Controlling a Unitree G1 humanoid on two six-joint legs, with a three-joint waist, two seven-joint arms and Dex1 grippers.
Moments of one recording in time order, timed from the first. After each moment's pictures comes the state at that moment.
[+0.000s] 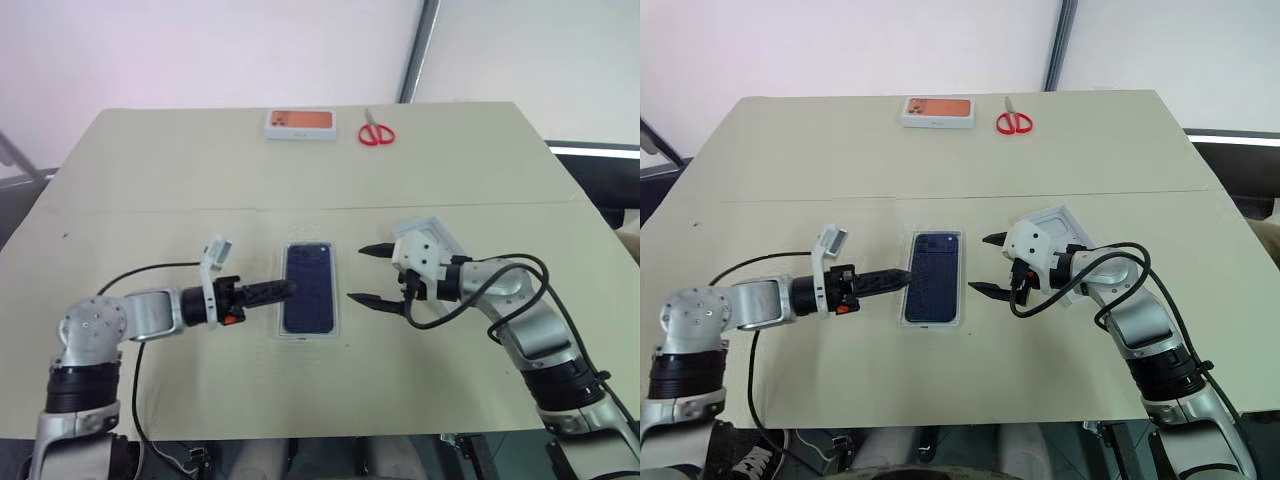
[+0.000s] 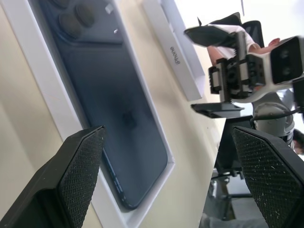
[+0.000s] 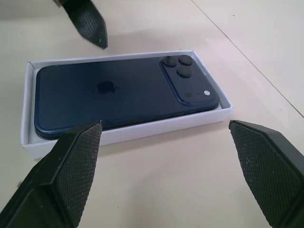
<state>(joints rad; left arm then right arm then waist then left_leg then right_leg) -0.35 0.58 0.23 -0.11 -1.35 1.36 -0.37 -0.37 -0.61 0.17 -0.17 0.22 0.32 0.99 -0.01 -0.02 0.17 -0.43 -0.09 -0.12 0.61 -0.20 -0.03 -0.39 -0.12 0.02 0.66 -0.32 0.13</state>
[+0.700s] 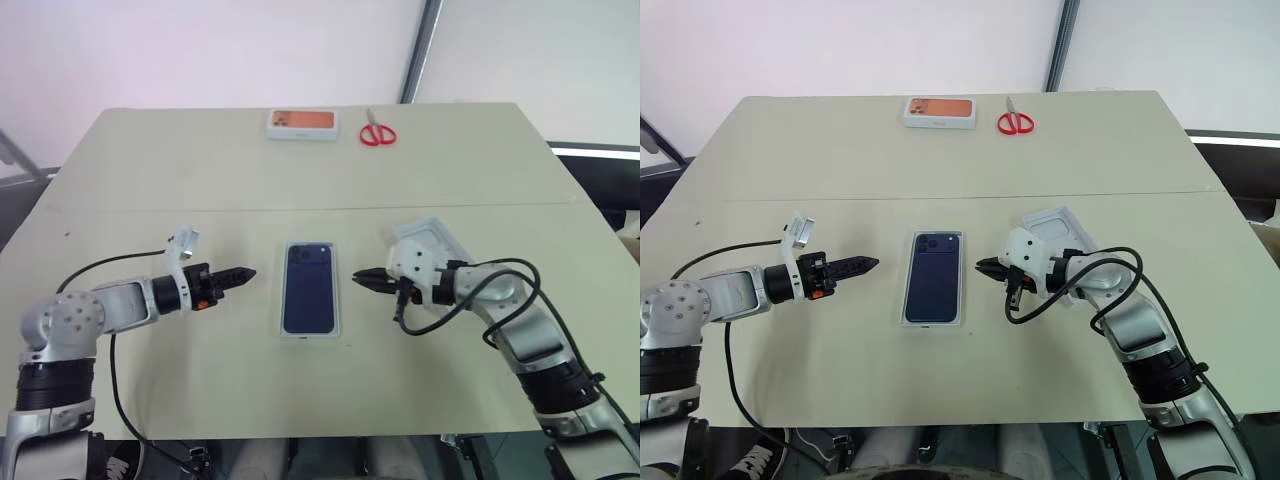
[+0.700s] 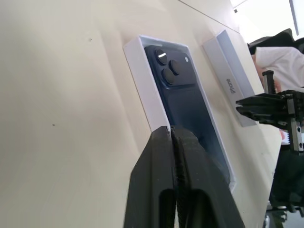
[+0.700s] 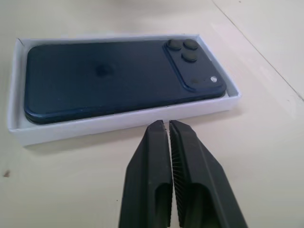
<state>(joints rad) -0.34 0.65 0.23 -0.04 -1.12 1.24 -0.45 -0.36 -0.59 0.23 -0.10 0.10 0.26 0.93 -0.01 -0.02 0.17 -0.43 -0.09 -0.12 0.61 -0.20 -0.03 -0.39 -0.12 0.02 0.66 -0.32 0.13</state>
